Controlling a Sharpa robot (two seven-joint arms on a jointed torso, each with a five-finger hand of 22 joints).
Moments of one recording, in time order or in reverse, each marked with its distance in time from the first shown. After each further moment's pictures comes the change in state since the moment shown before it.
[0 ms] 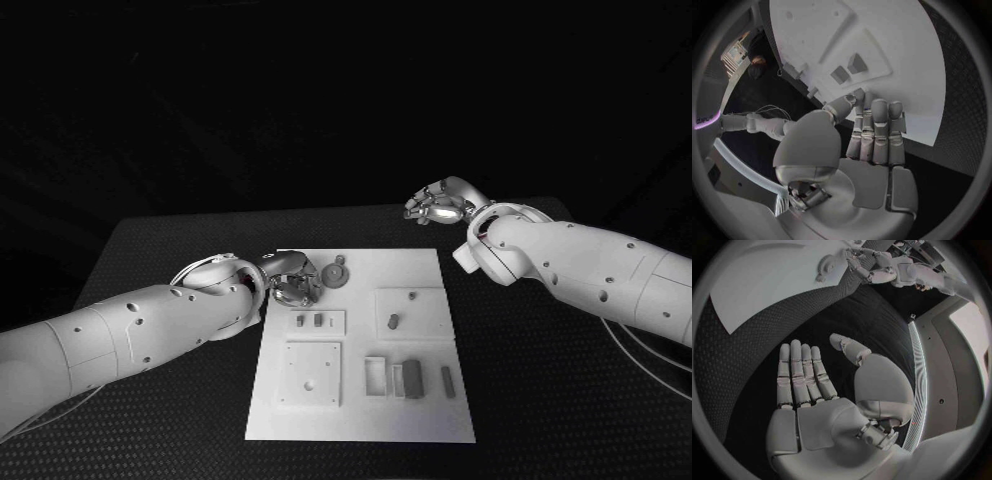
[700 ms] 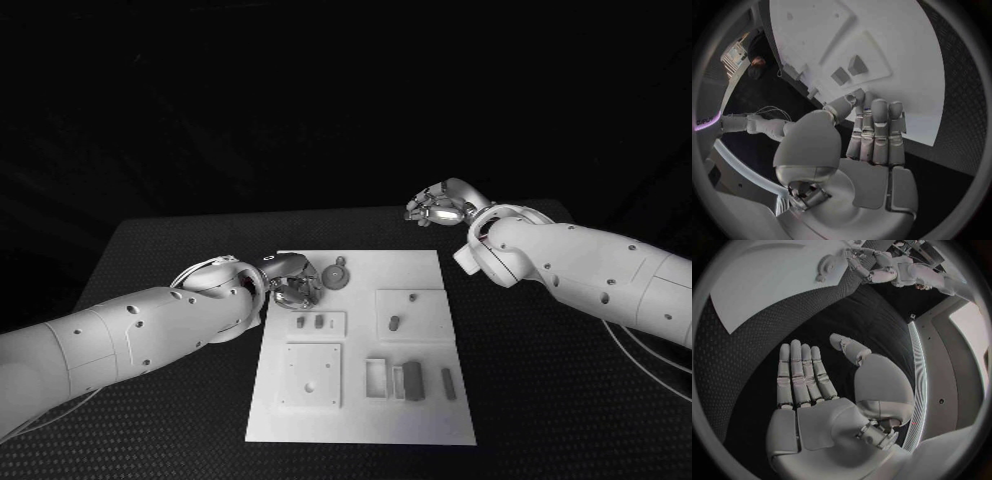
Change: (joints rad) left arm 0.002 -0.005 -0.008 0.010 -0.002 -0.012 -0.004; left_hand 0.000 0.000 0.000 0.000 0.000 -0.013 0.014 -0.005 -0.005 0.007 0.000 -0.011 0.003 0.000 -0.004 0.000 0.000 0.000 0.002 -0.002 0.004 0.000; right arm 0.000 -0.003 0.000 0.002 0.000 0.000 0.000; right_hand 0.000 0.000 0.000 0.000 0.000 0.000 0.000 0.000 0.000 0.000 0.000 0.000 -0.002 0.000 0.000 0.000 -0.001 0.000 0.000 0.000 -0.004 0.002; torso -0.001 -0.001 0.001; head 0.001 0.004
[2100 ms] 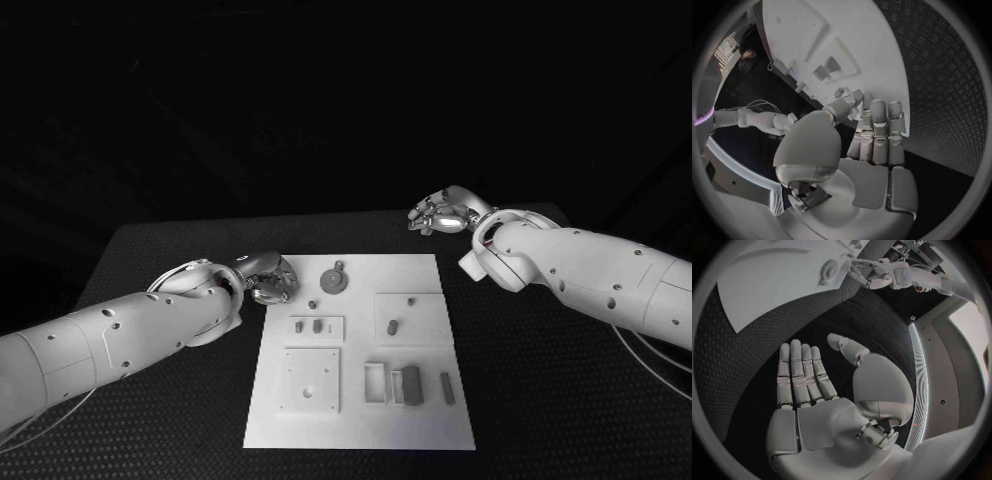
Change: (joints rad) left arm -0.005 -0.046 0.016 -0.038 0.073 -0.041 -0.030; left_hand 0.006 -0.036 -0.006 0.006 -0.019 -0.119 0.039 -0.061 -0.043 0.021 0.000 -0.024 0.013 0.004 -0.005 0.002 0.001 0.002 0.009 -0.002 0.004 0.000; right arm 0.000 -0.027 0.000 0.006 -0.020 0.062 0.002; right_hand 0.039 0.010 0.011 -0.019 -0.029 -0.004 0.004 0.000 -0.001 0.024 -0.009 0.000 -0.009 0.019 -0.005 0.000 0.000 0.000 0.026 -0.004 -0.004 0.010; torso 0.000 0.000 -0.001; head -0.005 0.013
